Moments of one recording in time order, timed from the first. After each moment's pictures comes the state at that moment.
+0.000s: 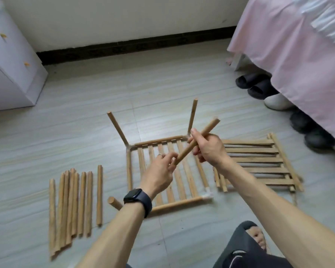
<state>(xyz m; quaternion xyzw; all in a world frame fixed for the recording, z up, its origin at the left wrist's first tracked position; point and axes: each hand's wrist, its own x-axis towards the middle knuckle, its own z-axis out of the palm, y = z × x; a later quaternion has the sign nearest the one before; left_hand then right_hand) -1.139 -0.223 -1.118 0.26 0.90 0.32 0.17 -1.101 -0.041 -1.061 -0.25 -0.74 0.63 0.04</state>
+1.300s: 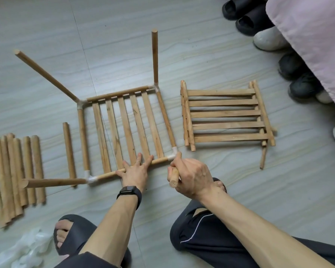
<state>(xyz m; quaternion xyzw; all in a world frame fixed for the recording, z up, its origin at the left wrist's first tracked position) -1.052 -0.174 -1.288 0.17 0.92 -0.06 0.36 -0.959 -0.011 -1.209 0.02 -0.96 0.18 0.20</state>
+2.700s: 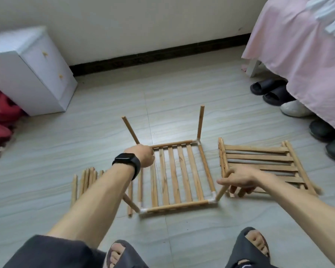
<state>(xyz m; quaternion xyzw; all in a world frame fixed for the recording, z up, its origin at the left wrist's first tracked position) -1.197 -0.248 -1.049 0.19 0.94 -0.11 0.25 -1.045 0.048 -1.090 -0.22 -0.85 0.31 -0.35</state>
